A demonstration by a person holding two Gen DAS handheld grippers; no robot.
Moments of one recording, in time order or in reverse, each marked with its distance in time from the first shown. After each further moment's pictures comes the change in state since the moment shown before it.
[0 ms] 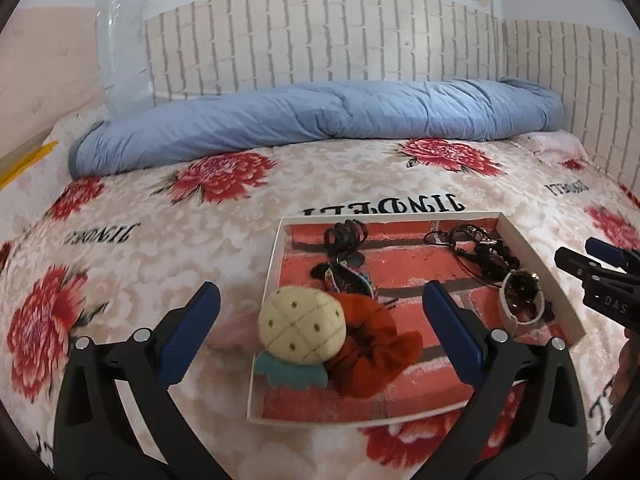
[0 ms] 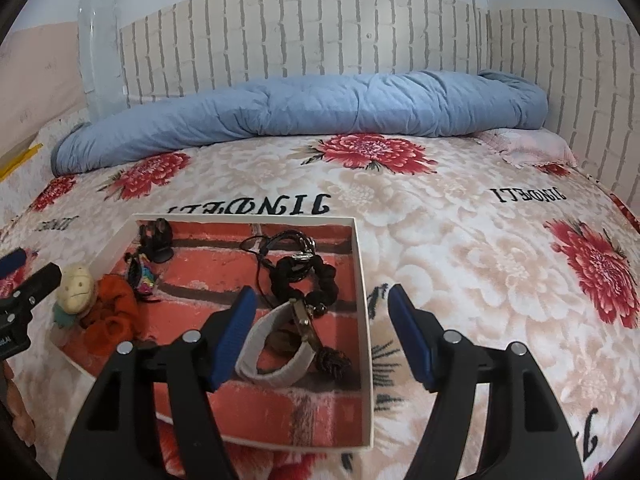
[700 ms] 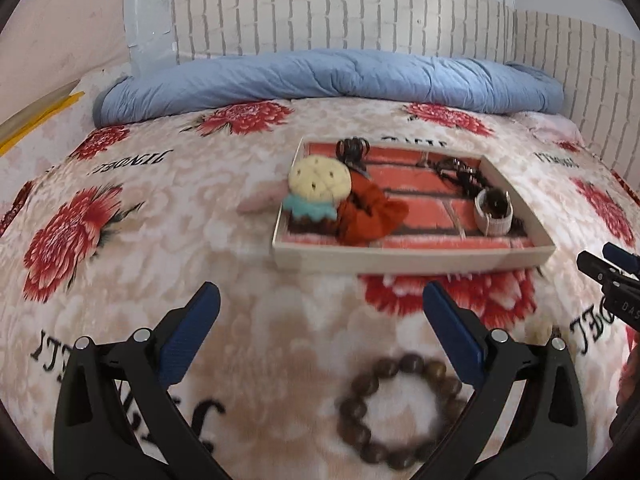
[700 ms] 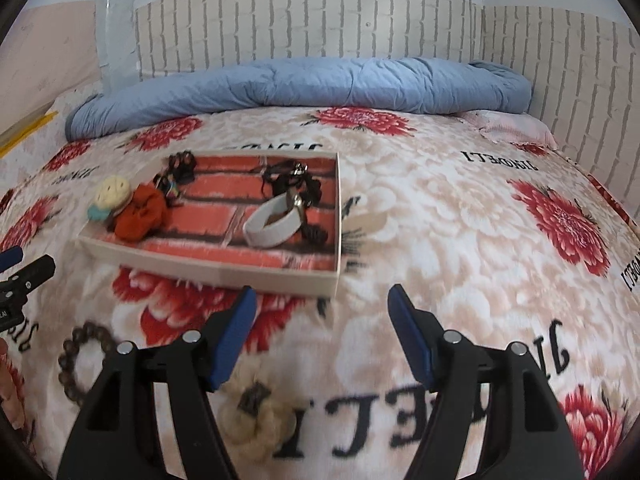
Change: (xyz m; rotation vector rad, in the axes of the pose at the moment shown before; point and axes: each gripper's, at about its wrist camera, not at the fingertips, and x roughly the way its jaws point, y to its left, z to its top) left arm -0.080 0.007 -0.089 -0.049 0.108 0.030; right arm -0.083 -0.016 -0.083 -0.053 0.064 -0.019
